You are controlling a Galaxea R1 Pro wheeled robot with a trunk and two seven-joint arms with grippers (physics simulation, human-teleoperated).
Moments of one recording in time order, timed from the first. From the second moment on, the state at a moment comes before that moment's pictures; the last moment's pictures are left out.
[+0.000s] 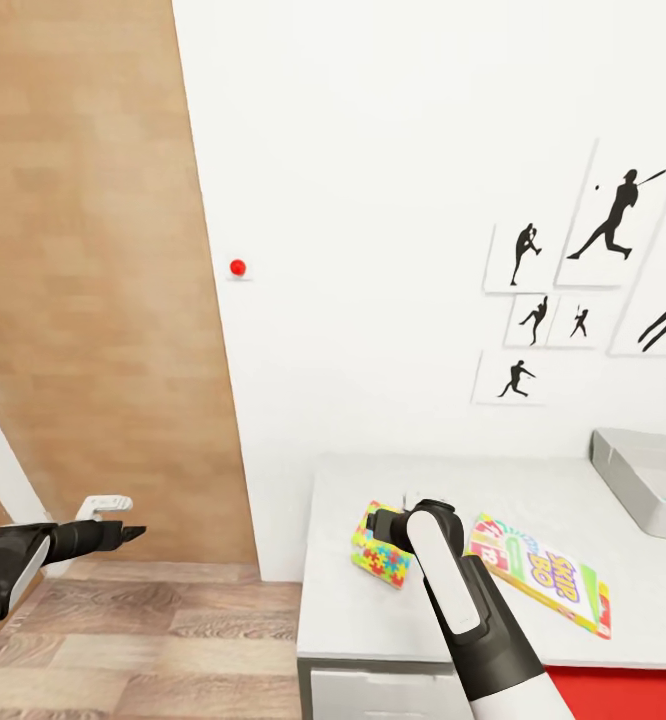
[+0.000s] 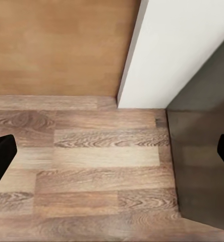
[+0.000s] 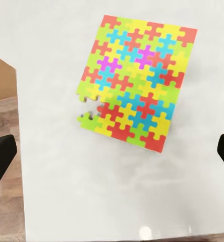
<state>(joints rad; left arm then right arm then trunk) -0.71 0.44 0.10 -0.57 -0.02 0.45 -0.56 -0.49 0.17 0.22 -1.38 -0.78 0.93 -0.86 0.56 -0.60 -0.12</state>
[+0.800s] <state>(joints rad) -0.71 0.44 0.10 -0.57 -0.02 0.45 -0.56 -0.49 0.17 0.22 -1.38 -0.78 0.93 -0.85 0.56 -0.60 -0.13</state>
